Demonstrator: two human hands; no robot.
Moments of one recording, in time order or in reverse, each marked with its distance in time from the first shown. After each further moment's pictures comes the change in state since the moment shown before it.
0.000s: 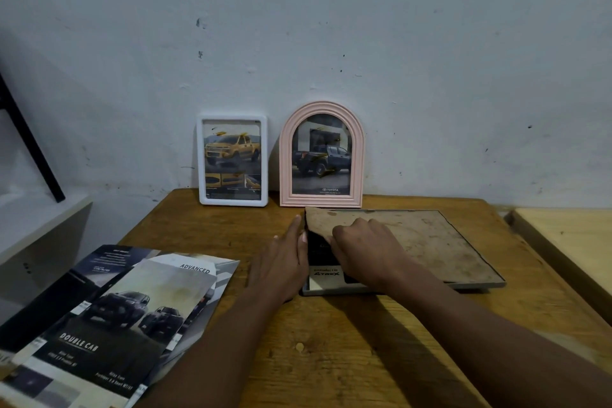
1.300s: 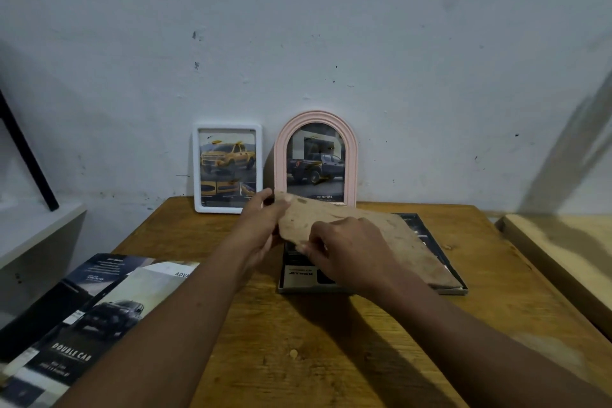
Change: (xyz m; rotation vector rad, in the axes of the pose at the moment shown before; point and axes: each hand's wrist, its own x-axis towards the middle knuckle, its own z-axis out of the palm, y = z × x) left_hand 0.044 0.030 -0.073 -1.256 -0.098 -0.461; right_hand -0.003 -0.013 -0.020 0.154 0.224 -0.088
